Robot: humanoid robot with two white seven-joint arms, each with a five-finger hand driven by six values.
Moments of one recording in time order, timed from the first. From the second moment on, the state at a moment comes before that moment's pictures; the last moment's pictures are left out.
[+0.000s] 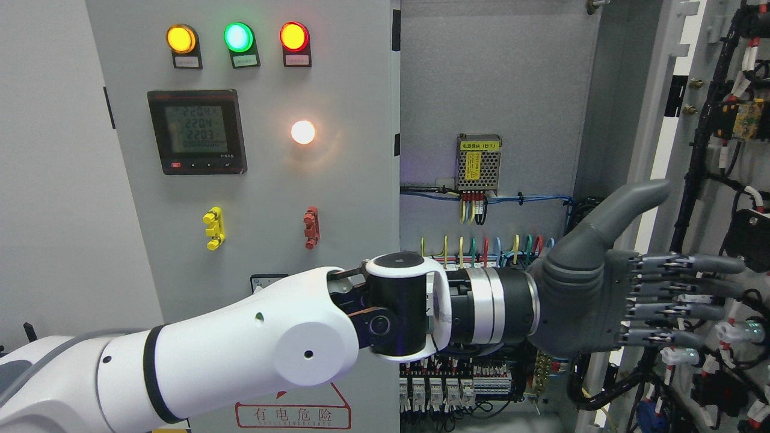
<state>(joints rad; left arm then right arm) -1.61 0.29 -1.33 -1.56 1.83 0.23 -0.15 0.11 0.12 0.15 -0.17 -0.10 -0.02 -0.04</state>
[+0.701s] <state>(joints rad) -1.15 0.55 -1.15 -1.69 1.54 0.41 -0.38 0.11 0.12 0.15 -0.17 -0.10 -0.02 -0.04</state>
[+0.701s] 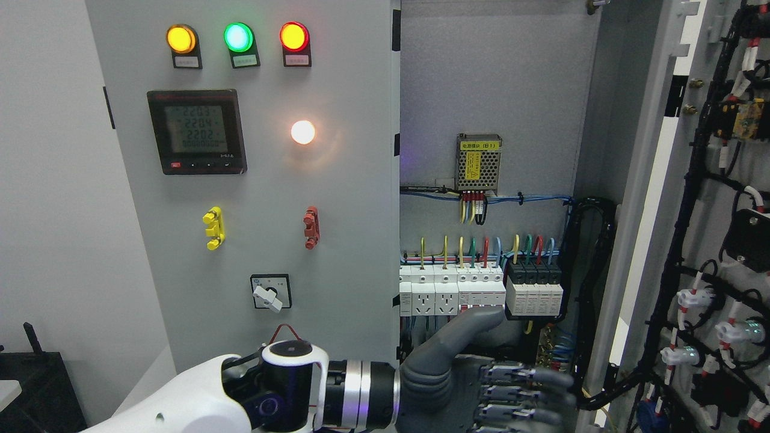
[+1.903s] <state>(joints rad) -0.09 0.80 -0.67 -1.73 1.04 0.35 -0.49 0.11 0.12 0.15 -0.17 -0.10 -0.02 -0.04</state>
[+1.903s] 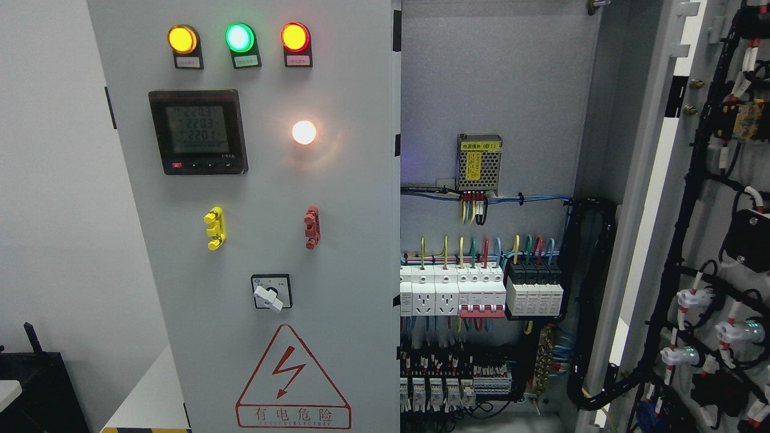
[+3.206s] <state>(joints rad) 0.25 0.66 -0.52 -1.05 0.54 0.11 -0.49 0.11 0.12 0.15 -0.17 -0.10 -0.02 -0.04</state>
